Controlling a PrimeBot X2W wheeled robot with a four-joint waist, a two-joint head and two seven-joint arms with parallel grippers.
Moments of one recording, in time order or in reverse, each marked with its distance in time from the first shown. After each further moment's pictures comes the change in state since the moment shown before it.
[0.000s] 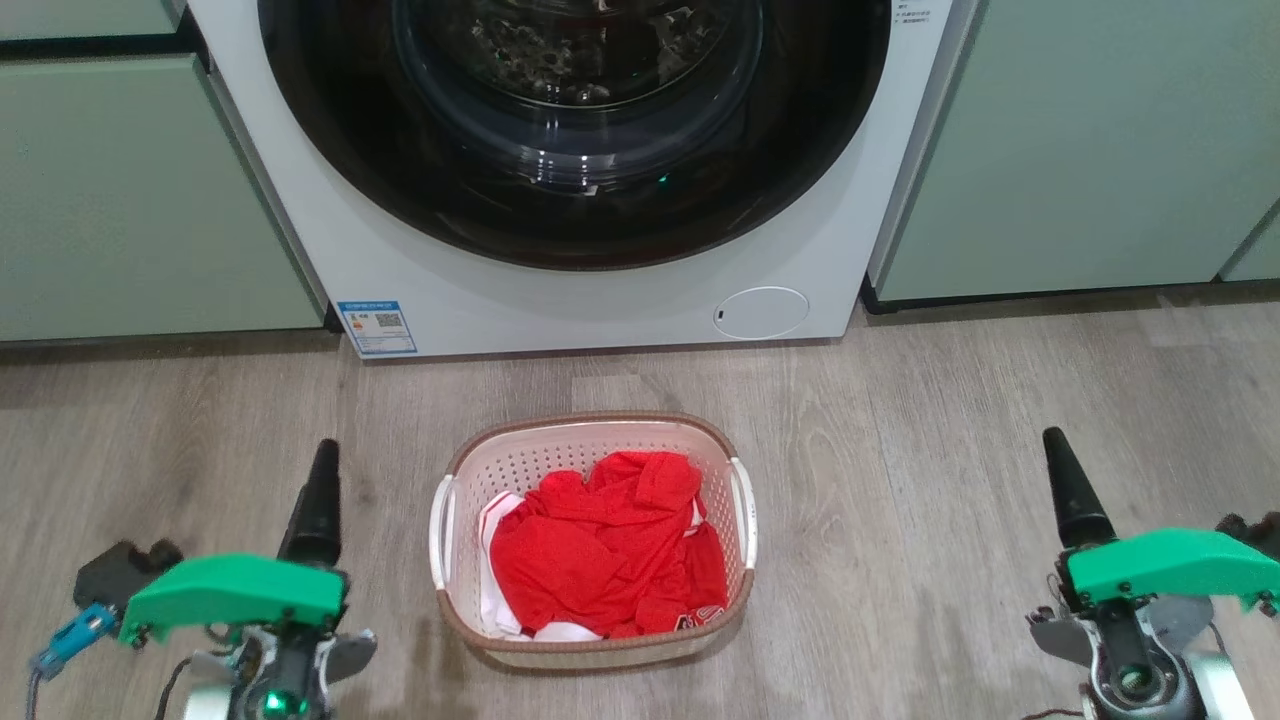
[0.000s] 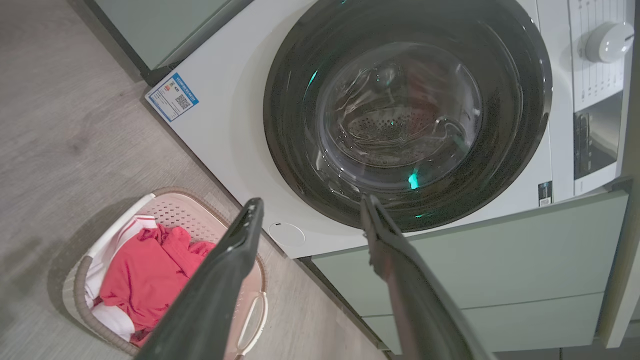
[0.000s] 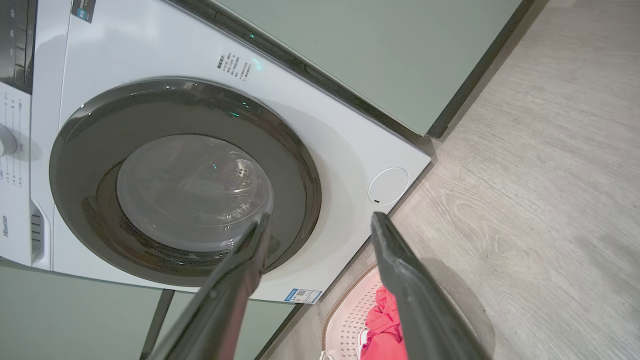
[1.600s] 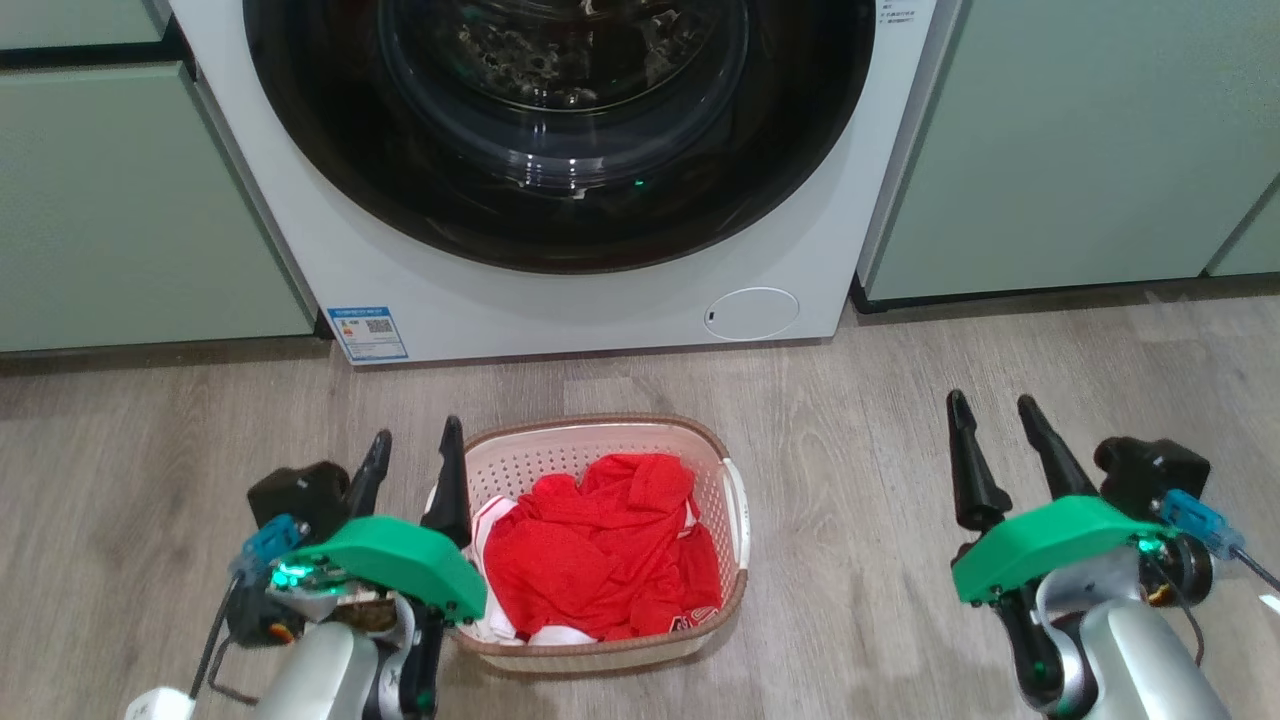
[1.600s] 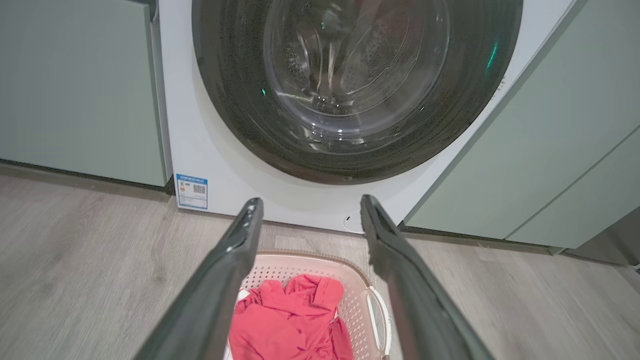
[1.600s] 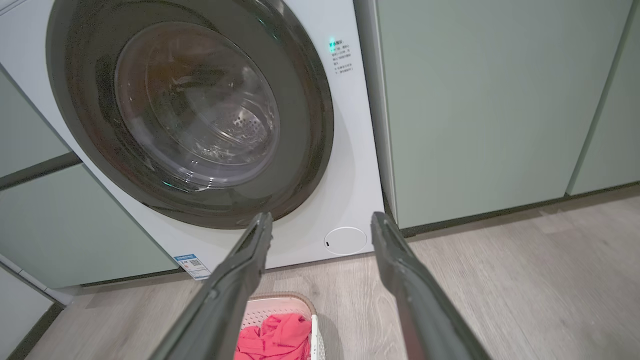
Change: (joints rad) left arm -0.114 0.080 -0.345 0.090 0.621 0.124 -0.140; right arm -0.062 -0.067 0.219 -0.007 -0.710 0.001 -0.140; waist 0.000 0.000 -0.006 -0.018
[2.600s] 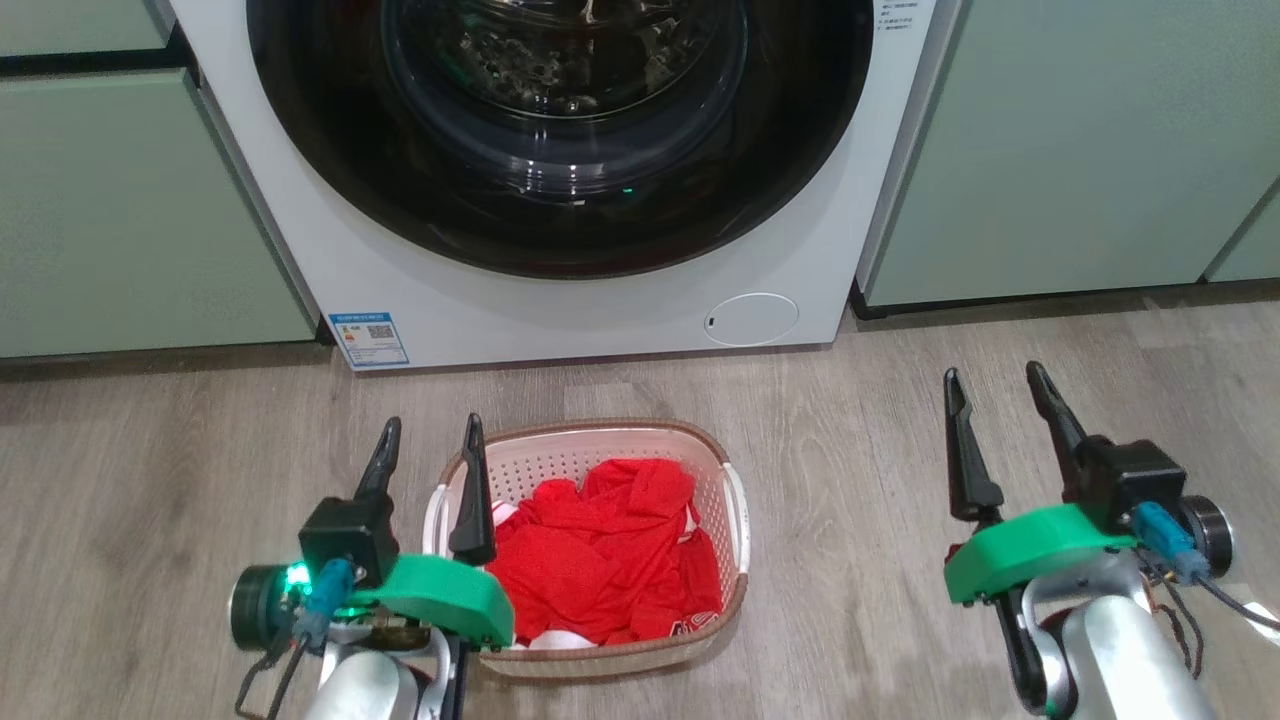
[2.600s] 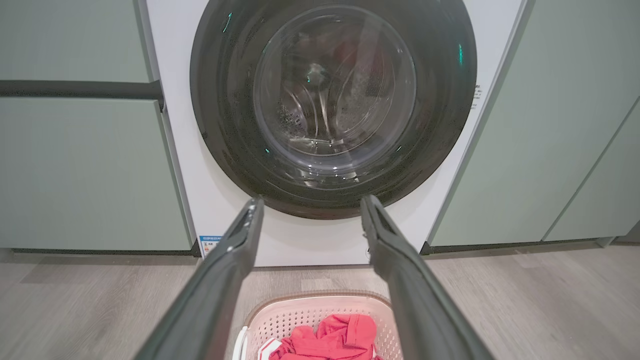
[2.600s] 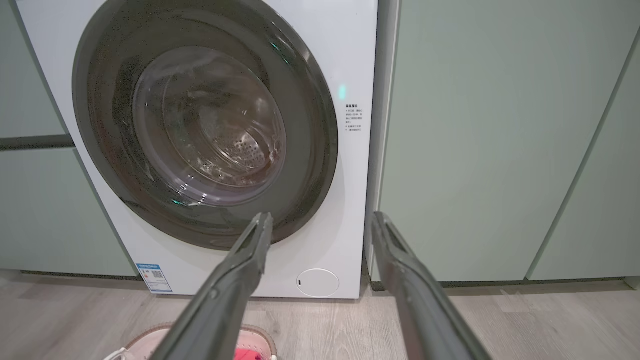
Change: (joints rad) left arm 0.067 -0.046 0.004 -0.108 0.284 0.045 -0.085; right arm 0.003 0.022 -0.017 -0.054 -0.255 0.003 -0.086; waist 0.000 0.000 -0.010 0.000
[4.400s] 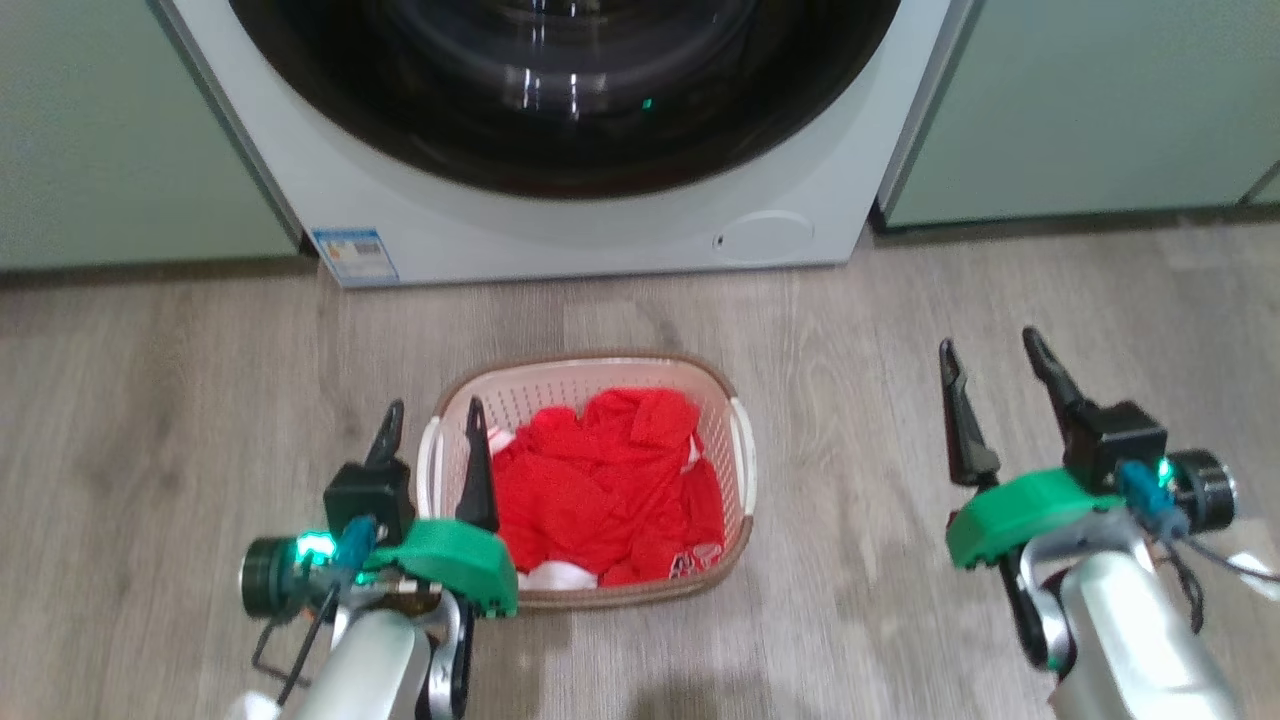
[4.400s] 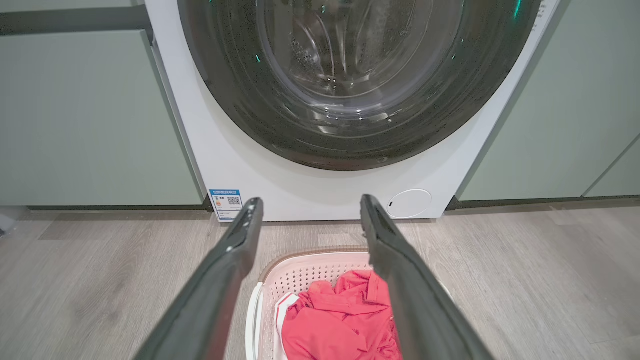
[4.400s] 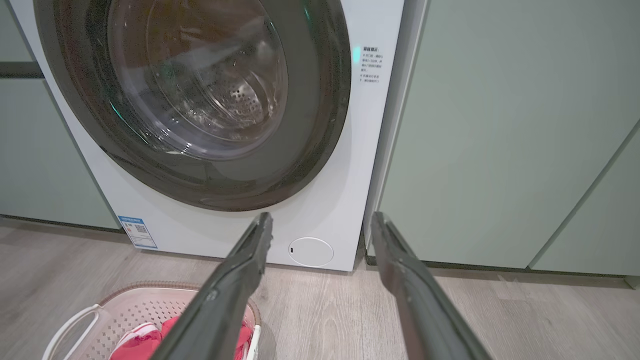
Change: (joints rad) left arm -0.090 -0.010 -0.024 0.166 0.003 0.026 -0.024; right arm -0.076 -0.023 0.020 0.092 -0.067 0.002 -0.021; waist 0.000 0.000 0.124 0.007
